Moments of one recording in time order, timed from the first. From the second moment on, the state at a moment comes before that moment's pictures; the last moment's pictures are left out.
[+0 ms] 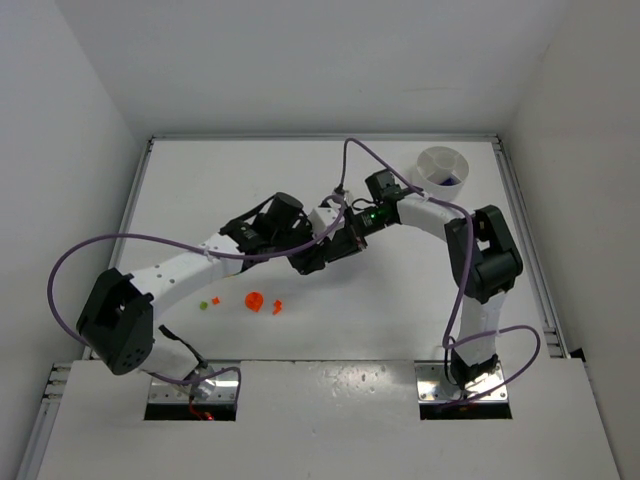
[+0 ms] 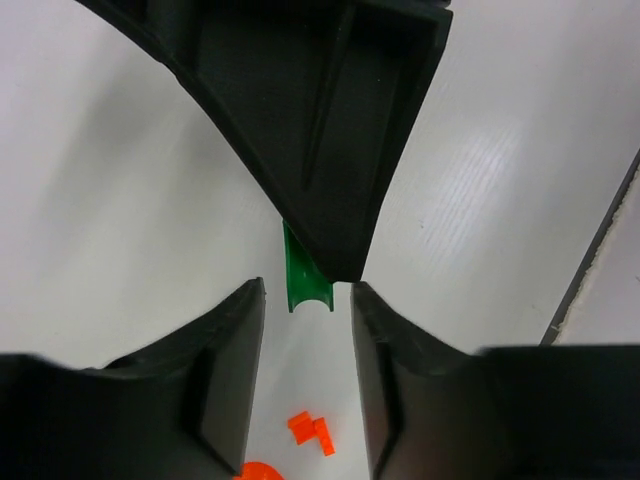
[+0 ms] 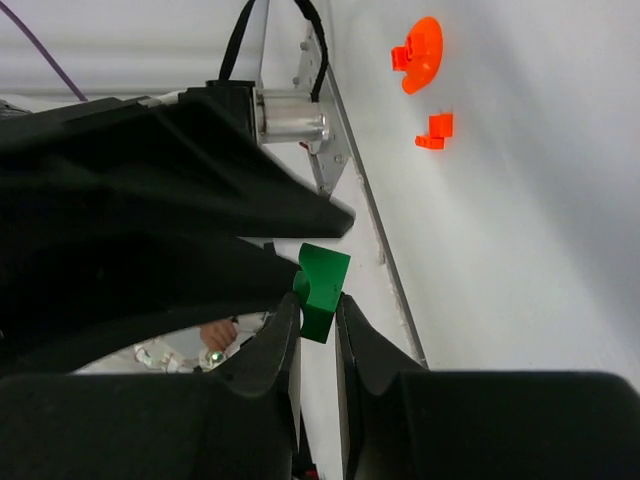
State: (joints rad) left arm -0.70 1.43 1.02 -0.35 0.34 0.19; right arm 0.40 1.95 1.24 -0.46 -1.24 0.24
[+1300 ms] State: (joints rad) left arm -0.31 1.38 1.08 -0.45 0.27 0.08; right arm 0.11 2.20 2.00 -0.68 0.11 -0.05
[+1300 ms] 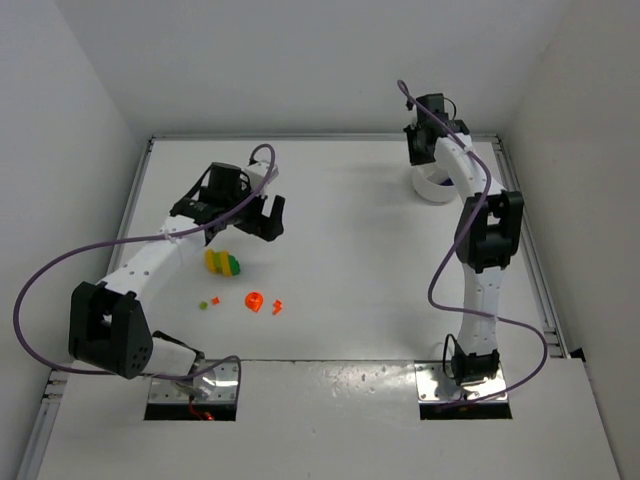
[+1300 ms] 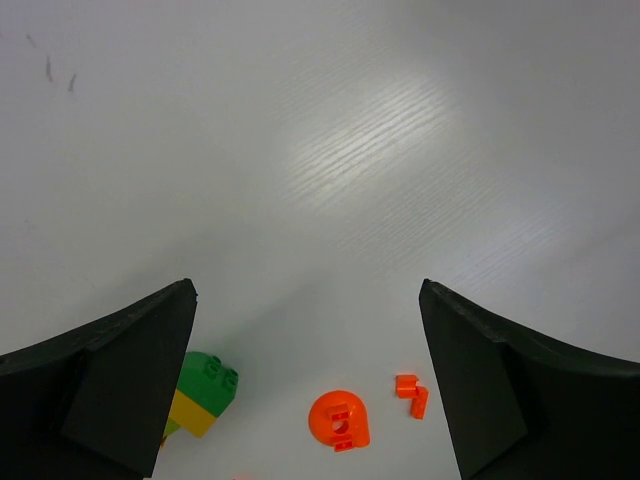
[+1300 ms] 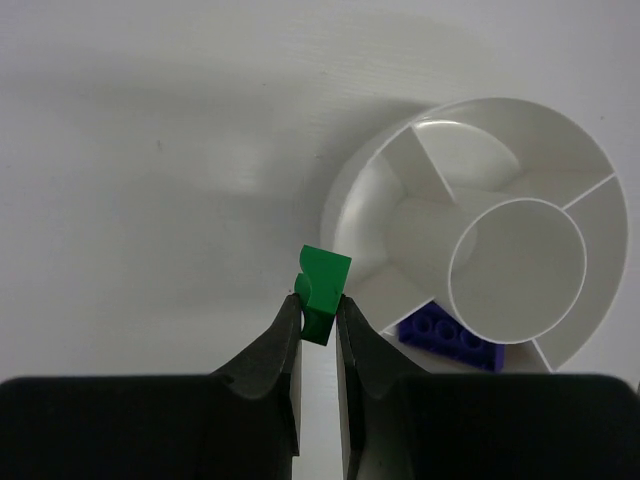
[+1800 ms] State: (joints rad) left arm -0.29 1.38 1.08 -0.44 0.26 0.07; right arm 0.10 2.26 2.10 -0.71 0.23 -0.05
